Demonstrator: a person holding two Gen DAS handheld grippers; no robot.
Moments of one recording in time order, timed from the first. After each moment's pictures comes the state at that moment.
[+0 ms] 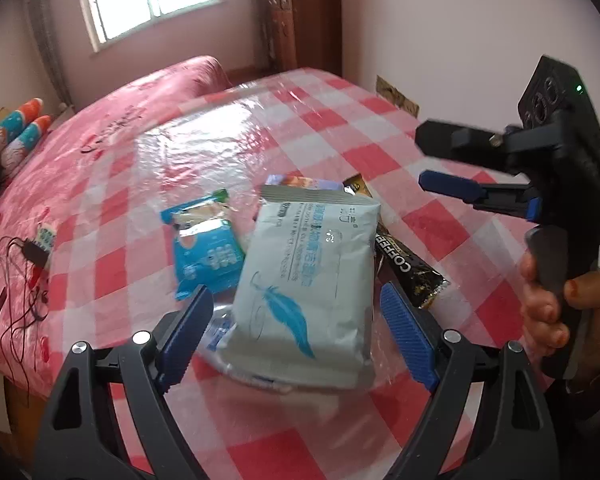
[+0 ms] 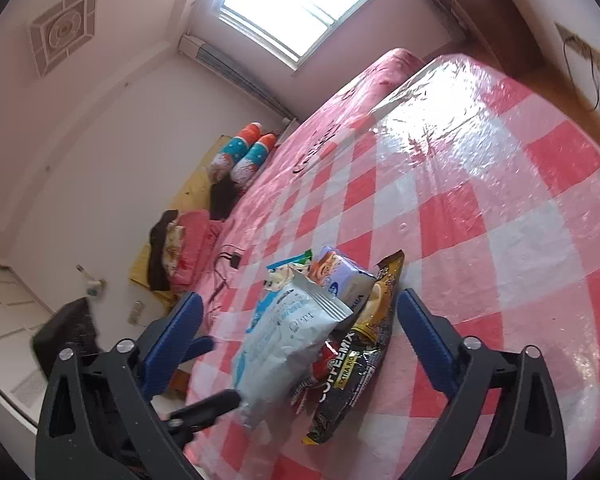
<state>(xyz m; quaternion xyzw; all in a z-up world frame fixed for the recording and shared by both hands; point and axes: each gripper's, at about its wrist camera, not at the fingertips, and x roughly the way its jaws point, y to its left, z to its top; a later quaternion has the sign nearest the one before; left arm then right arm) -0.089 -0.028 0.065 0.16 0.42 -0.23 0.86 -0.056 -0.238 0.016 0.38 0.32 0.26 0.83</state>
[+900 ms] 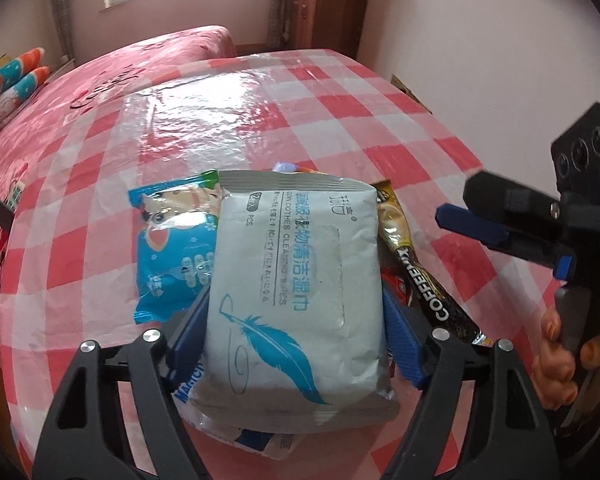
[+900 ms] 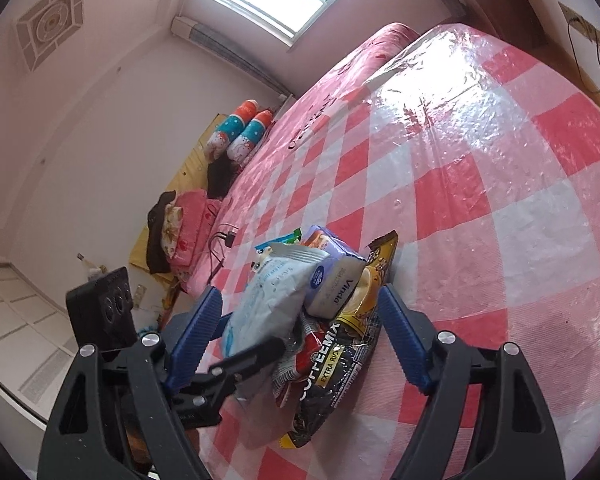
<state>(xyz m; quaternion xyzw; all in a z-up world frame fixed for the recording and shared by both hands) -0.044 -0.029 0.033 0.08 0.46 -0.22 0.86 -0.046 -0.232 0.005 0.36 0.36 0.26 0.82</state>
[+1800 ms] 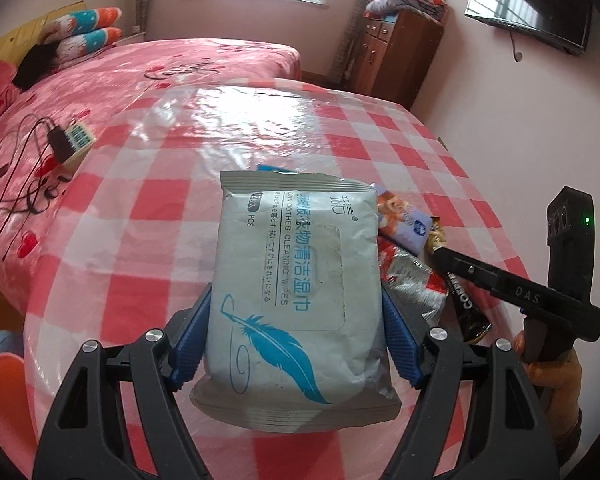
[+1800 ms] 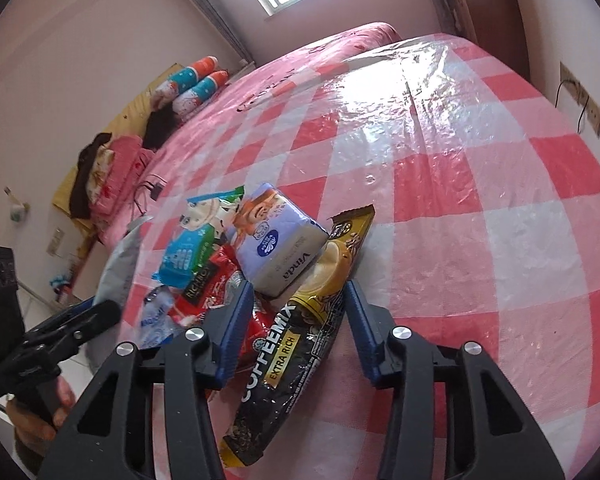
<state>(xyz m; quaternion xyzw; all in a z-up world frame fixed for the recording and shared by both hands) -0.074 0.062 0.049 -0.04 0.43 -0.14 0.89 -0.035 -0.184 -0.005 0.20 0.42 0.18 0.86</state>
